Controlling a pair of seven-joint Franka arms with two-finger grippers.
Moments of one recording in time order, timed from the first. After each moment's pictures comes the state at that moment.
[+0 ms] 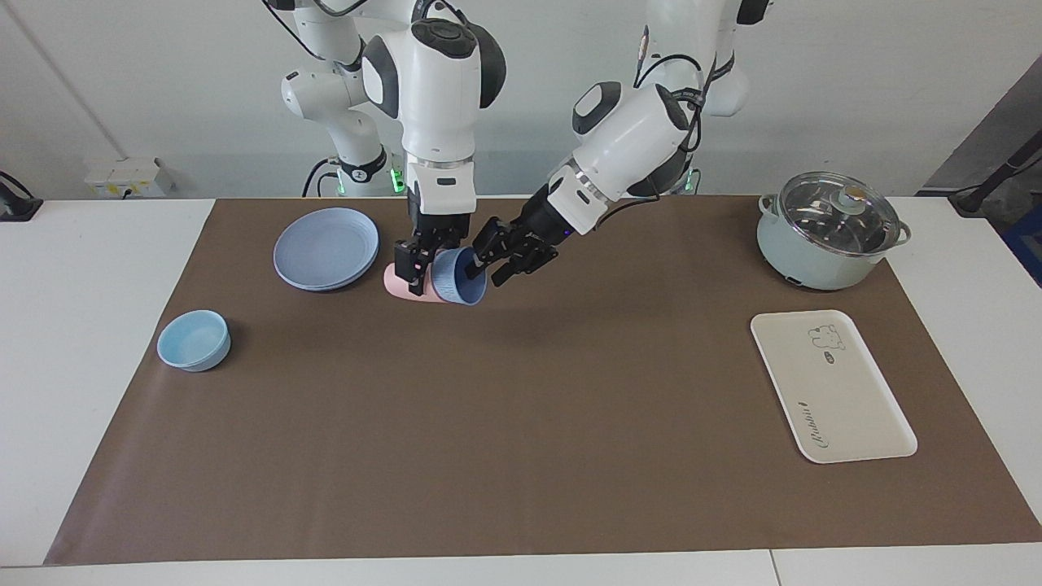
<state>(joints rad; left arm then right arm) -0.52 0.23 -0.16 -1.69 -0.75 2.45 -0.49 0.53 0.18 -0.06 -1.55 -0.22 1.85 -0.48</state>
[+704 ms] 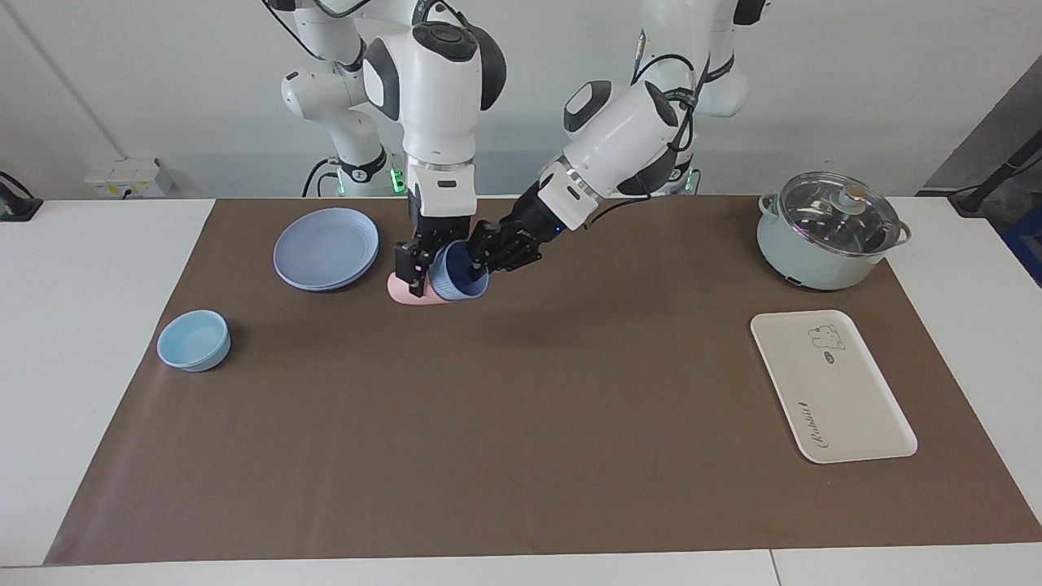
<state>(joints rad) -0.53 0.23 -0.15 -1.68 -0.75 2.48 -0.50 0.53 0.19 -0.07 -1.55 -0.22 1.85 -0.47</state>
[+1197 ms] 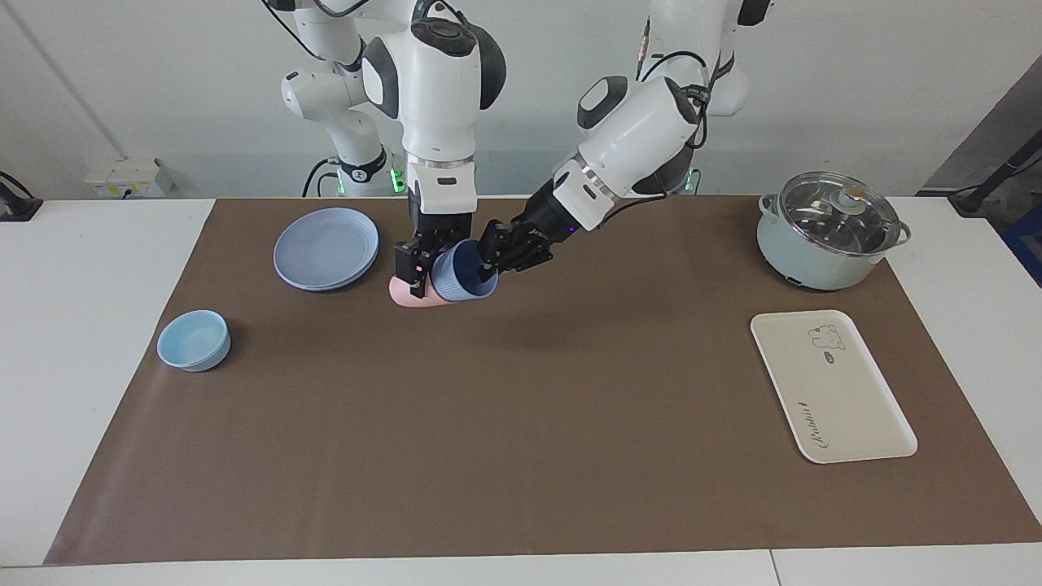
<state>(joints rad) -0.46 0.24 -0.14 -1.59 -0.75 2.33 -0.50 0.53 0.19 -0.07 -1.54 -0.22 1.87 -0.47</state>
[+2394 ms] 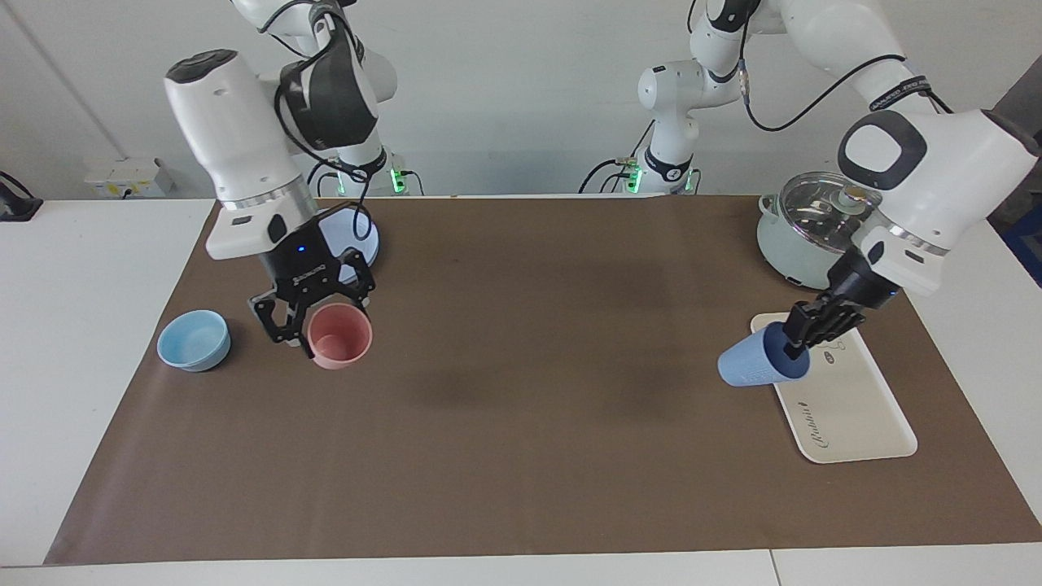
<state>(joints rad) 0.16 0.30 -0.12 -1.51 -0.36 2.10 0.08 0.15 0.21 -0.08 -1.61 0.34 2.26 -0.76</state>
